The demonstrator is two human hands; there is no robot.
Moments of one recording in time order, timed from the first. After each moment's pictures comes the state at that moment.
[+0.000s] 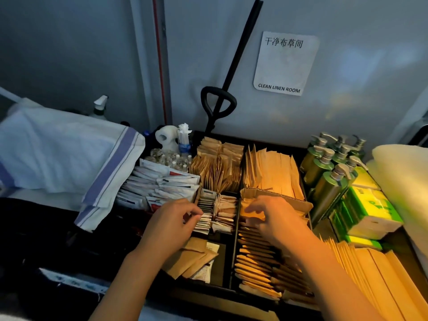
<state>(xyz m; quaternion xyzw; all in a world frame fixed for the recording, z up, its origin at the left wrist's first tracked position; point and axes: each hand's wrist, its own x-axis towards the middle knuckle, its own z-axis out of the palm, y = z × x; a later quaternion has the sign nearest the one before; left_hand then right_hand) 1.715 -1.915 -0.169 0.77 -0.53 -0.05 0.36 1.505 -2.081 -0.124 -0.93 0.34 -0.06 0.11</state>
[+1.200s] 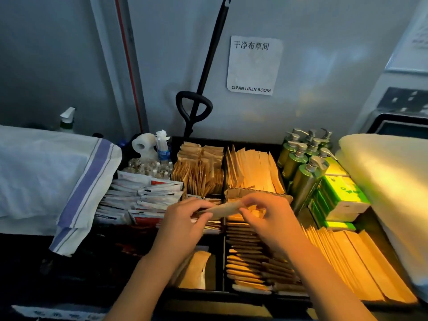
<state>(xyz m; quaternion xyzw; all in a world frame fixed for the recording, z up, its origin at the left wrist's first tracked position) 1.685 -1.941 -0.154 0.67 -0.58 -0.08 0.45 1.481 -2.055 -0.119 -0.87 0.35 -0.28 0.22</state>
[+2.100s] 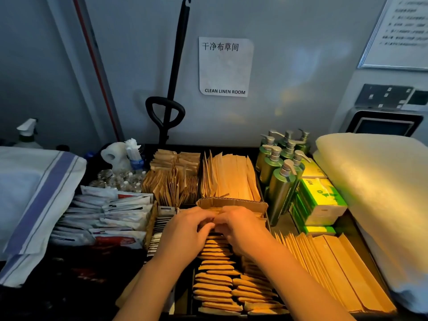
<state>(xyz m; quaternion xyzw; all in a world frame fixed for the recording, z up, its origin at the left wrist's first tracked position) 1.644 -2.016 -0.181 0.69 -0.63 -0.04 0.34 1.483 -2.097 -0.130 -0.94 0.32 -0.05 0.12</state>
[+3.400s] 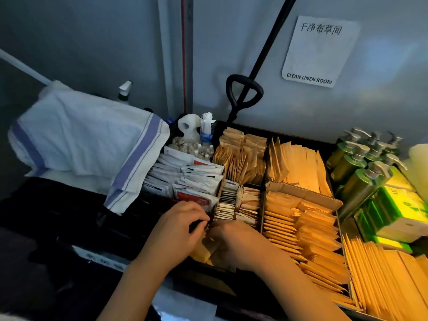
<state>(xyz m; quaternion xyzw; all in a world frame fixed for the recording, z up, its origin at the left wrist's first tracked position) 1.729 -1.858 -0.186 0.74 -0.57 -0.02 0.36 1.586 -1.996 -0.174 -0.98 0.12 0.07 0.13</state>
